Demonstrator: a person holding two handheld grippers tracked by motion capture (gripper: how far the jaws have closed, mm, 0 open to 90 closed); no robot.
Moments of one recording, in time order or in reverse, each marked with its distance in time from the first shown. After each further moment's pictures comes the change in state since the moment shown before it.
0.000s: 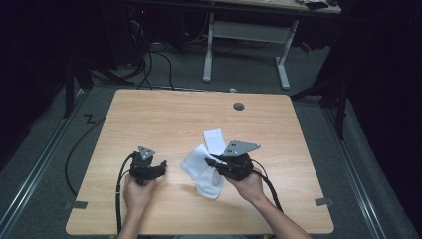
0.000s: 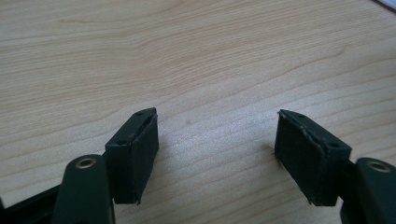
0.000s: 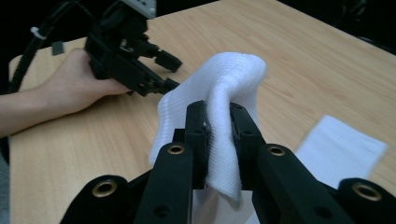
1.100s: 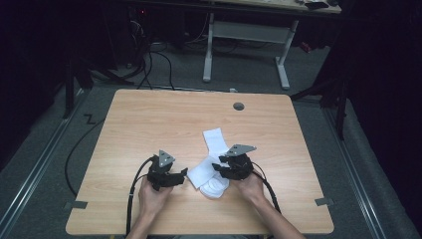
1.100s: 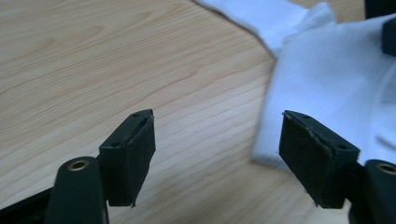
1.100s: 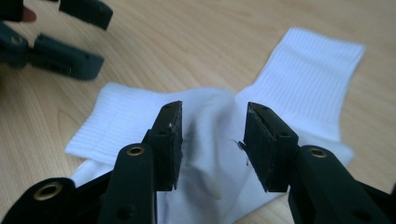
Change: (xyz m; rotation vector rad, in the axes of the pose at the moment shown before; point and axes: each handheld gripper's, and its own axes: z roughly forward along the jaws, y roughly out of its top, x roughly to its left) left arm -0.064 0.014 -0.015 -0.034 -0.218 0.118; right arm -0.037 -0.054 0.032 0.135 -0.128 0.114
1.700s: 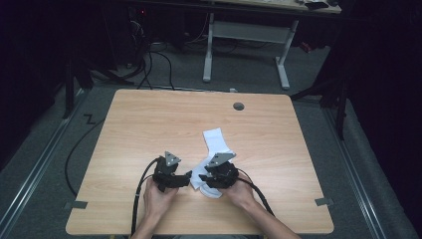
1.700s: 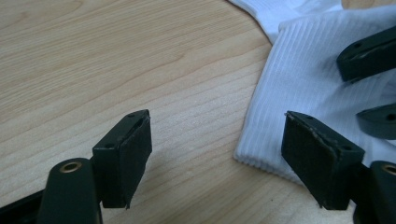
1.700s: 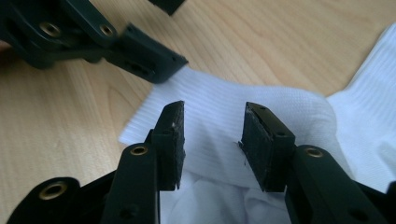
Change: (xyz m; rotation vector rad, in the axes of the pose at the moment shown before) left arm -0.005 -0.002 0.010 0.072 0.026 -0.033; right arm 0.040 0.005 0.027 0.108 0.085 -0.127
